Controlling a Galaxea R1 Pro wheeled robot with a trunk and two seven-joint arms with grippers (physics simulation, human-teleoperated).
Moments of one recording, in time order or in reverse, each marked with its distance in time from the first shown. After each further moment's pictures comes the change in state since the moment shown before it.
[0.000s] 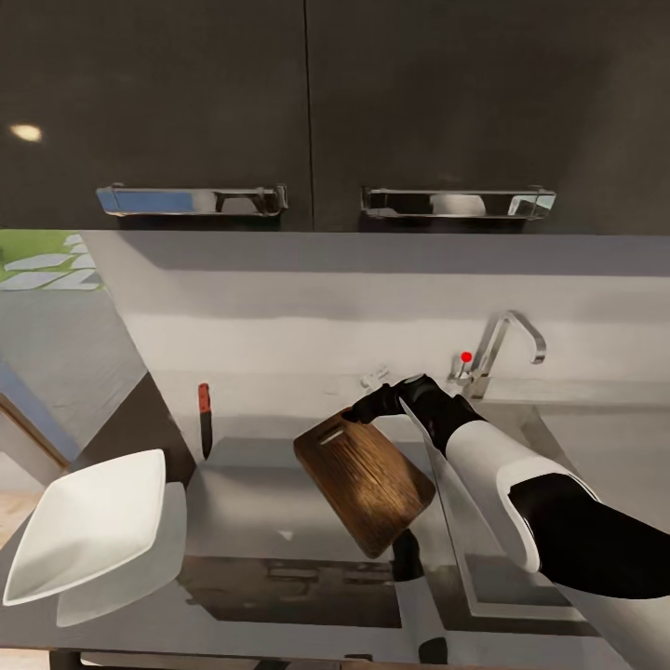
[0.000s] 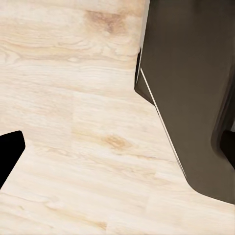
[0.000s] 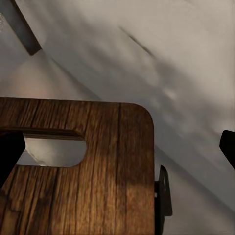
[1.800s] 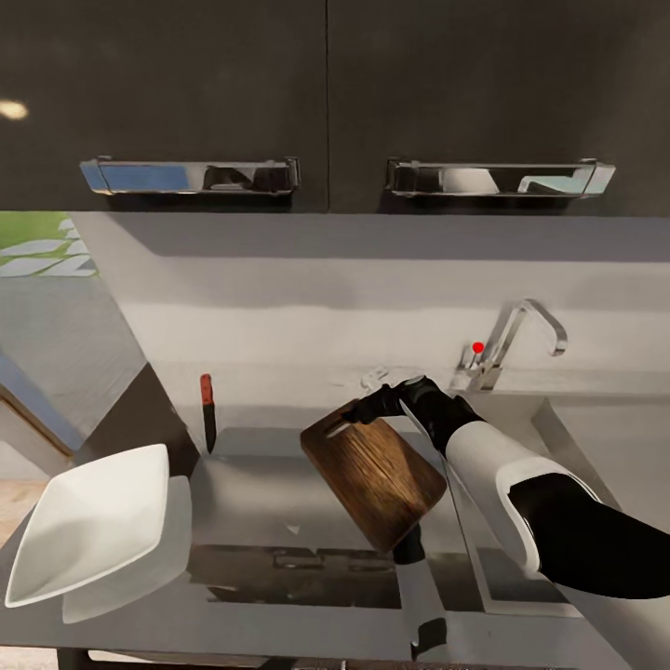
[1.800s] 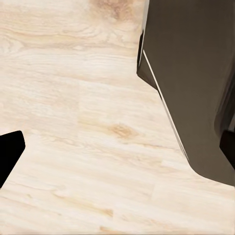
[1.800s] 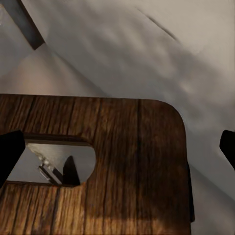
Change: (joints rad) left arm 0.000 0.000 0.000 0.006 0.000 0.000 0.000; right arm 0.000 0.000 0.001 0.015 0.000 -0.030 -0.002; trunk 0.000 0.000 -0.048
